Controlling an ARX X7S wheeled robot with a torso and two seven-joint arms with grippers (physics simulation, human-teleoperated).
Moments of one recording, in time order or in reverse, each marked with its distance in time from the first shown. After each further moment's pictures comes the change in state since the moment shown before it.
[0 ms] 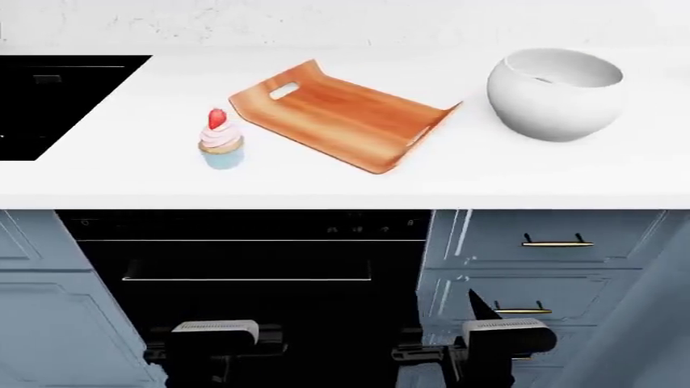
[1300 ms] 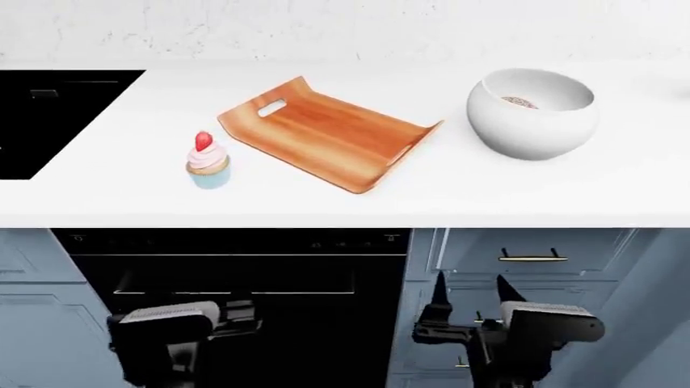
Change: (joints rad) left arm 0.020 -0.081 -0.012 0.217 -0.155 -0.055 -0.083; right arm -0.004 0.077 0.027 -0.232 0.185 0.179 0.113
